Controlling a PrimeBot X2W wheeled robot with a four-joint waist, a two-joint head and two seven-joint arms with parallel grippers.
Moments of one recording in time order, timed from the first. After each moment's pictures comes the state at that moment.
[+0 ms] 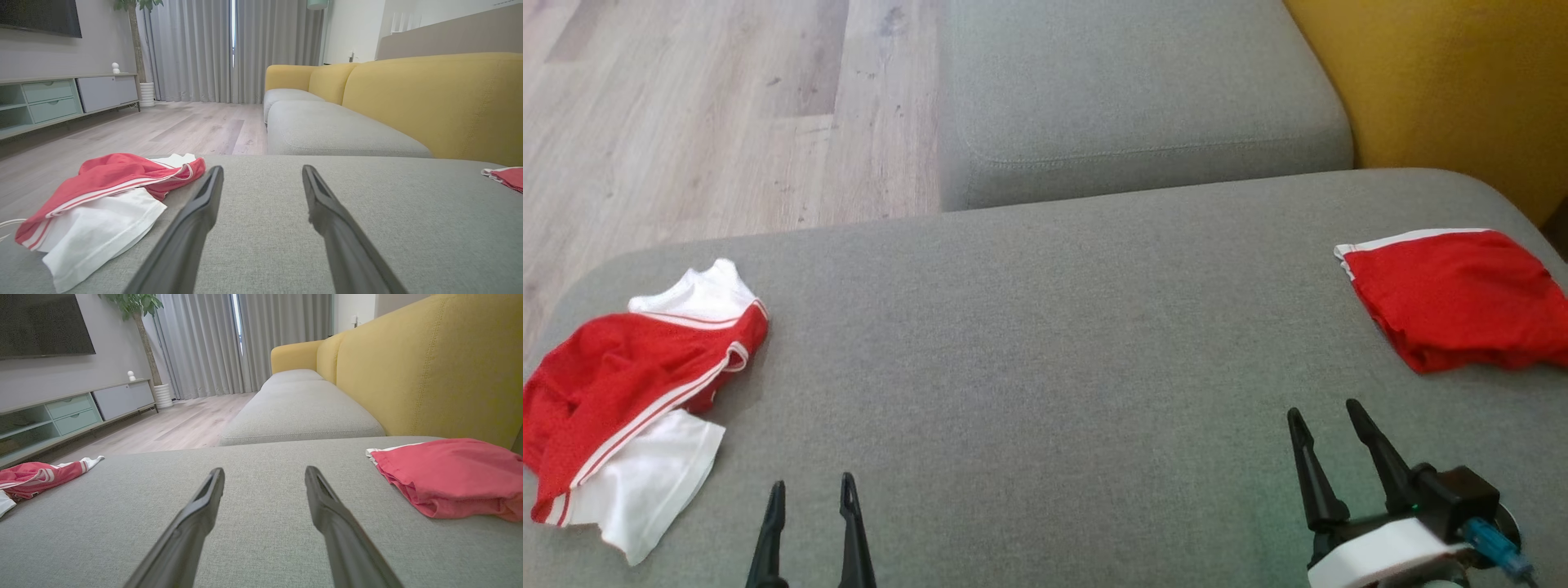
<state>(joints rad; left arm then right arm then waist) 0.25 0.05 -0.18 0.07 -0.16 0.17 -0.26 0.08 -0.14 0.17 0.29 0.23 0.13 -0.25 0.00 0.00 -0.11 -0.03</state>
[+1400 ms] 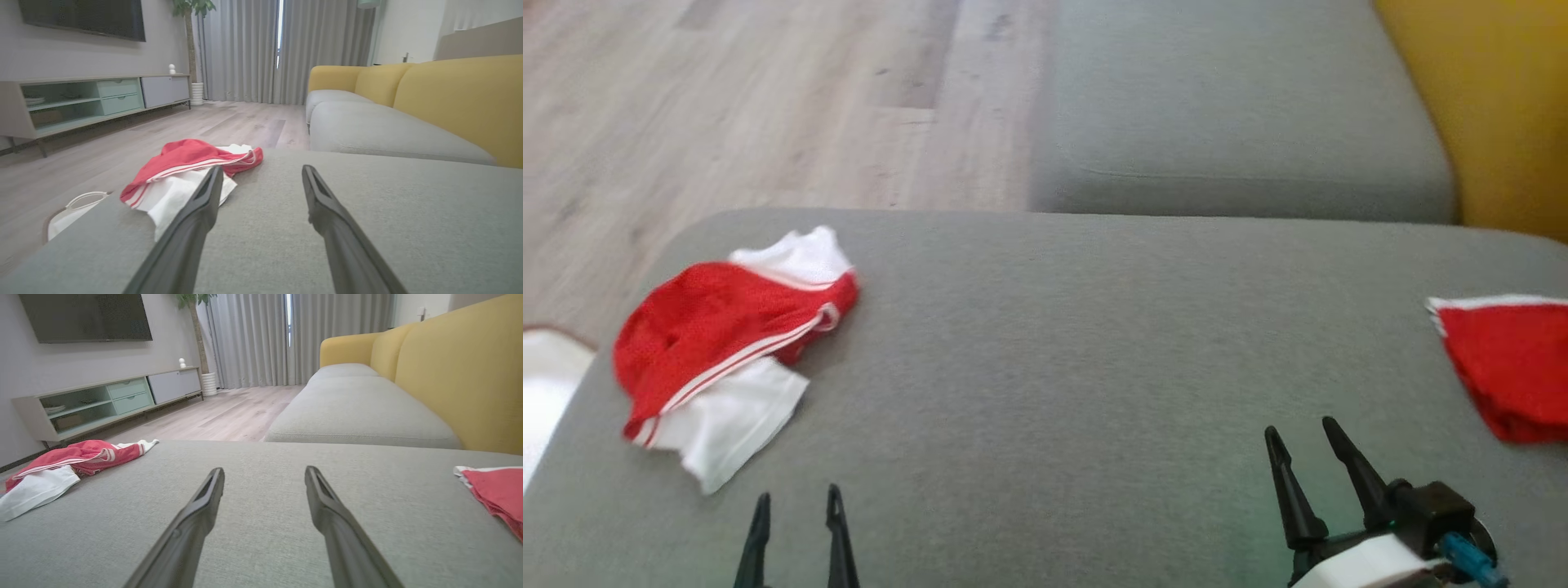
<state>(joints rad) 0.26 0.05 -0.14 0.09 -0.12 0.16 -0.26 0.10 -0.12 0.20 0.29 0.22 0.13 -0.25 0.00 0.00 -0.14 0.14</state>
